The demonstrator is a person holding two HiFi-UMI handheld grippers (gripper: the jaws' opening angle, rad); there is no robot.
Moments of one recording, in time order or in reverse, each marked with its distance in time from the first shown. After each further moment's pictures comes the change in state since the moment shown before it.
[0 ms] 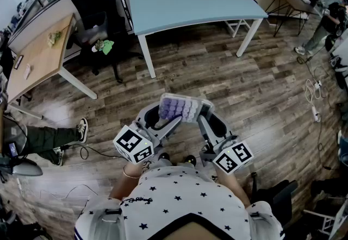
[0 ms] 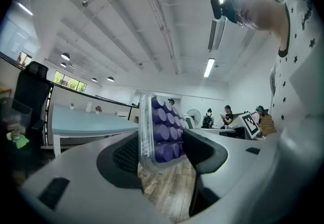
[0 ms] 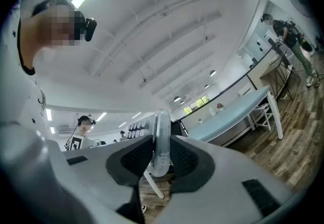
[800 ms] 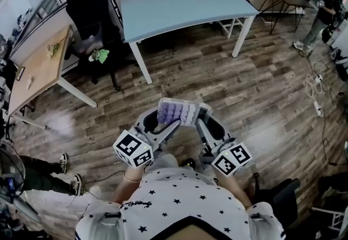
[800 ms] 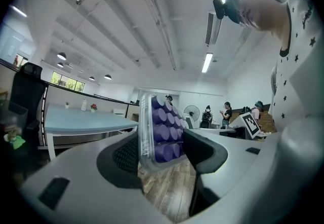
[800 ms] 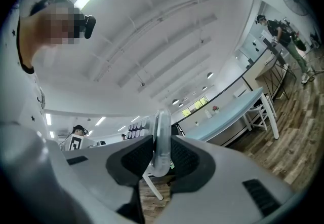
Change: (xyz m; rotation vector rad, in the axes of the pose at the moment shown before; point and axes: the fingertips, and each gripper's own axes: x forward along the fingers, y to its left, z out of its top) left arm 0.041 -0.048 -0.012 0.036 0.040 -0.015; right arm -0.053 -0.033 0.015 0.021 -0.036 -0.017
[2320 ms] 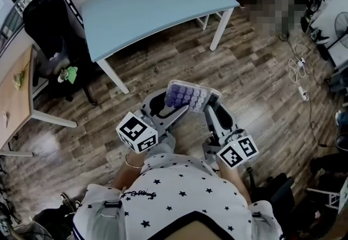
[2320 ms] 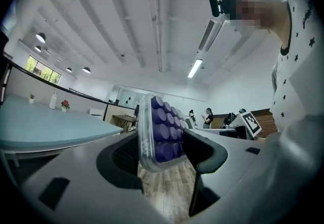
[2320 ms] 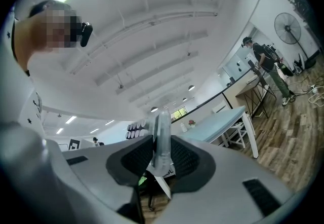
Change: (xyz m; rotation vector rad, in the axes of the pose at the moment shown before) left arm 0.184 0.111 0.036 -0.023 -0.019 -0.268; right arm 0.092 -0.152 0.077 -0.061 -0.088 -0.270
